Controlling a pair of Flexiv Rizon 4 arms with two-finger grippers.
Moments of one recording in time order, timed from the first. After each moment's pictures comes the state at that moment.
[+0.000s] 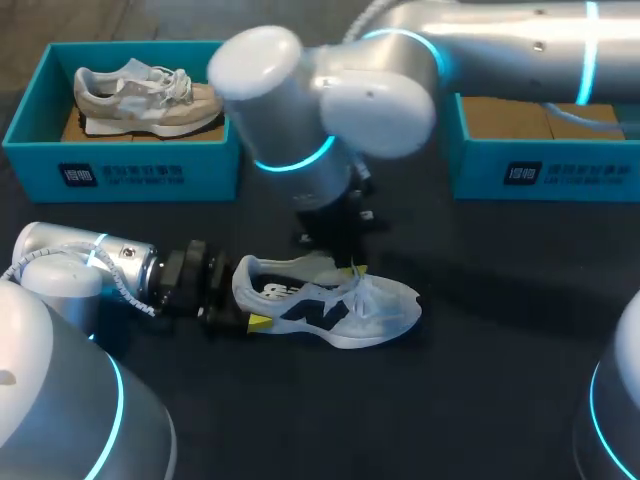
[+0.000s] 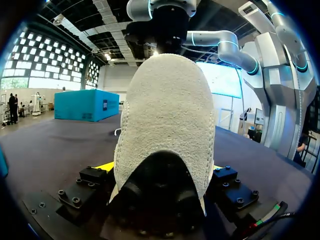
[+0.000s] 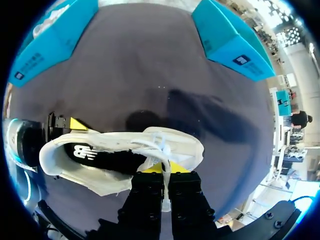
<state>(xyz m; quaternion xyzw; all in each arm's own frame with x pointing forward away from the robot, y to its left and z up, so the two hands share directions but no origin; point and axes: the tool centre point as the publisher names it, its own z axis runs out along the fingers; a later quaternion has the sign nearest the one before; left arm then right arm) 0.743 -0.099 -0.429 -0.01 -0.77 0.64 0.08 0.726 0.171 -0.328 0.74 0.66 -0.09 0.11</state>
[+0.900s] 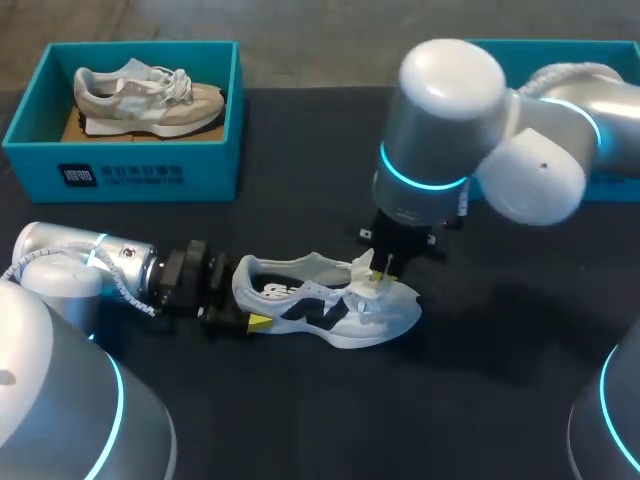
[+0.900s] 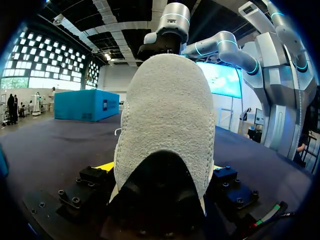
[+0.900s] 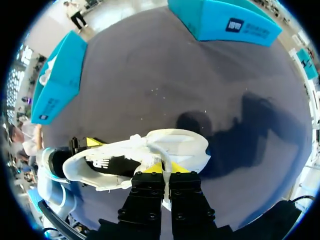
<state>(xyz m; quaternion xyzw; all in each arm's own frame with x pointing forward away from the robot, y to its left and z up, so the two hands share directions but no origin) 0.743 -0.099 -0.429 -0.01 -0.77 0.64 0.08 0.722 0.144 -0.337 0.82 0.57 0.08 -0.02</state>
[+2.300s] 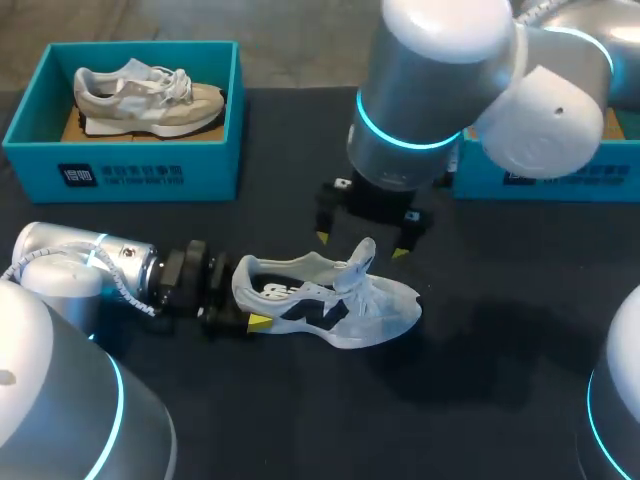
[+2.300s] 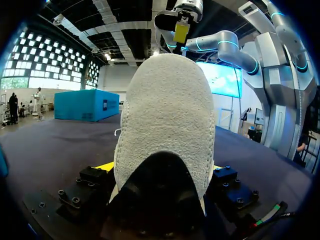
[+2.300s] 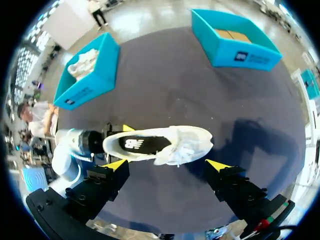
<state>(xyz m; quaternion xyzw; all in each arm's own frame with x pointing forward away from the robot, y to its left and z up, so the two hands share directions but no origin) 0.743 -0.098 -0.429 -0.01 -0.77 0.64 0.08 0.699 0.185 -0.227 0.76 0.64 0.12 0.02</state>
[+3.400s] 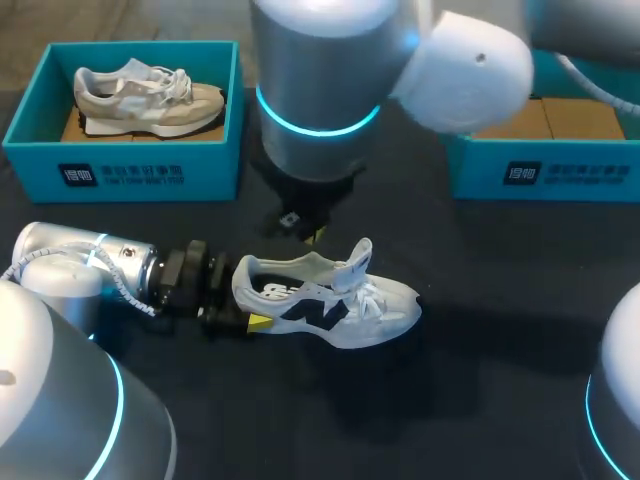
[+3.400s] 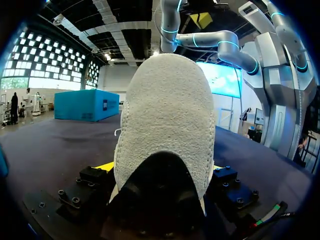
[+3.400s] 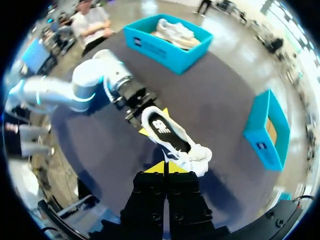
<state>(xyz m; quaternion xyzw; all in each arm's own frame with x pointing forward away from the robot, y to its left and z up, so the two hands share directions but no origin) 0.743 -0.098 -0.429 -0.01 -0.77 0.64 0.08 0.673 0.237 -0.177 0.41 0.90 0.09 0.09</state>
